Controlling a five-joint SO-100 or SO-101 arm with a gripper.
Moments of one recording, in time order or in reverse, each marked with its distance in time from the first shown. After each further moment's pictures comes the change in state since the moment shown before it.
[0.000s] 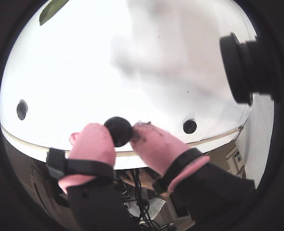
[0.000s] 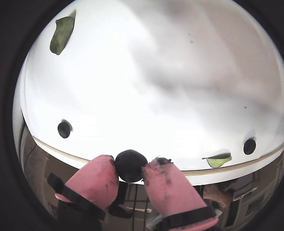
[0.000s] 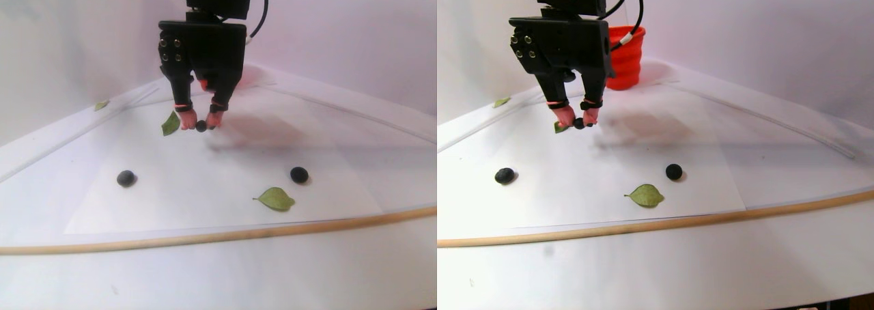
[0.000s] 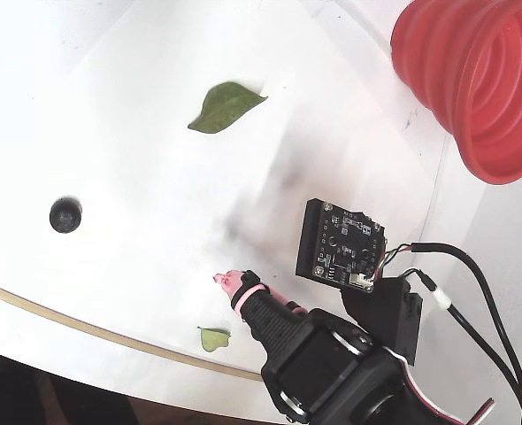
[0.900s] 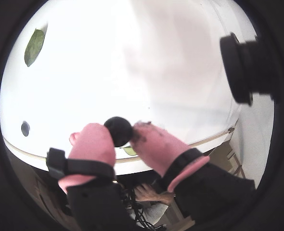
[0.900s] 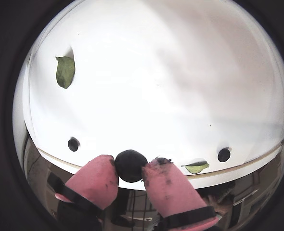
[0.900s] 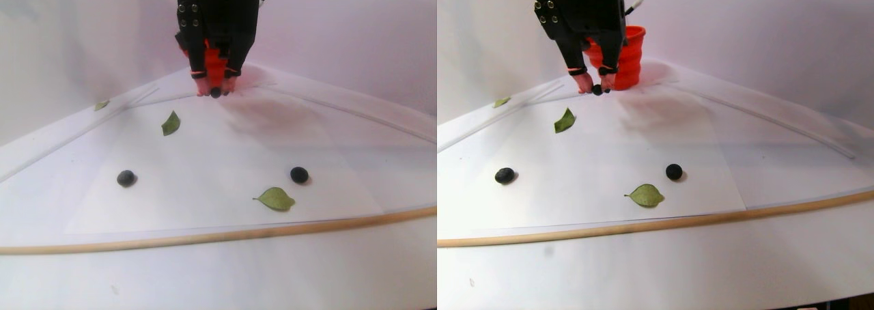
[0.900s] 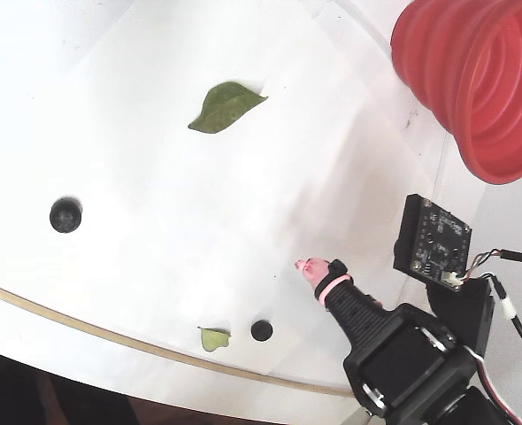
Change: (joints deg) arm 3.0 10.0 -7.4 6.2 -1.8
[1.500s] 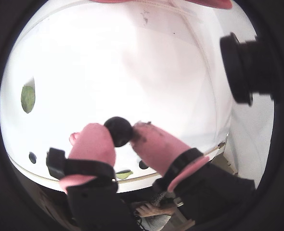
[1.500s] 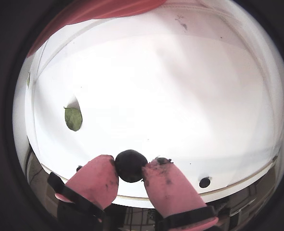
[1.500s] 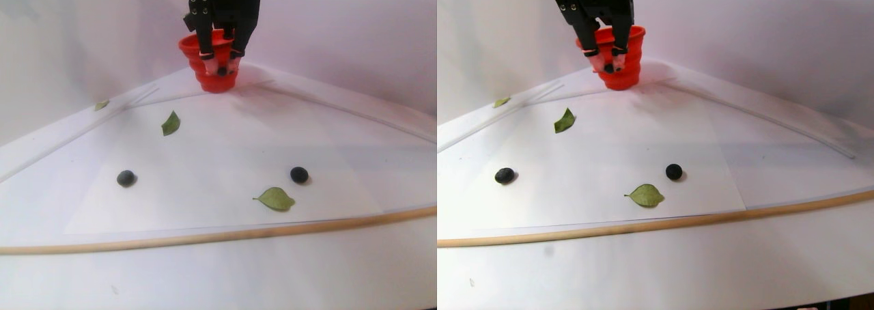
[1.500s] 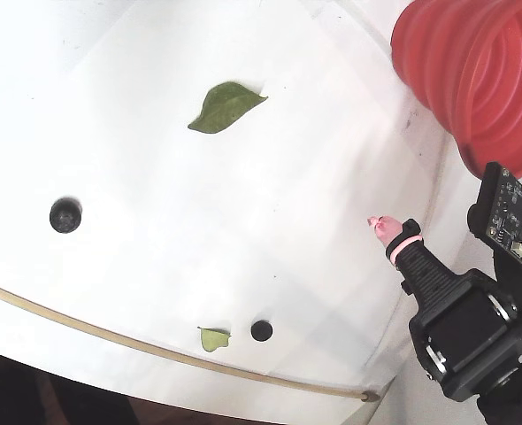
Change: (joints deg) arm 1.1 0.0 -8.1 -0.3 -1.6
